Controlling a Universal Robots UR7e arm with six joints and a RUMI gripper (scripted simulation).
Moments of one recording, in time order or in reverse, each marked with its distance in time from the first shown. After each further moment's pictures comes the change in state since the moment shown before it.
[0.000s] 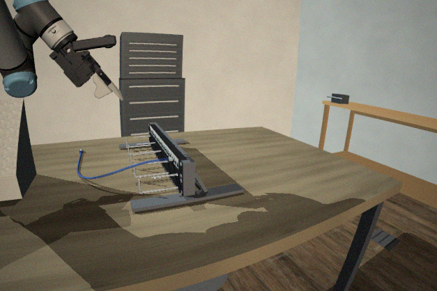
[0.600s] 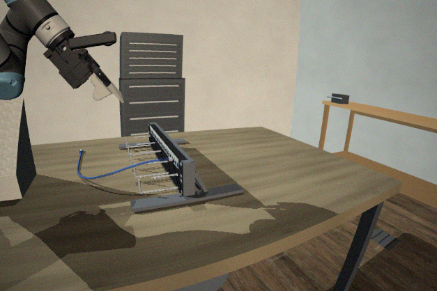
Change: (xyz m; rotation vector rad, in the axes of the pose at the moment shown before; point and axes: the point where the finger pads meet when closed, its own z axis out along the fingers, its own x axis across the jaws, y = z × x) arm 0.056 0.001 0.000 0.000 0.012 0.008
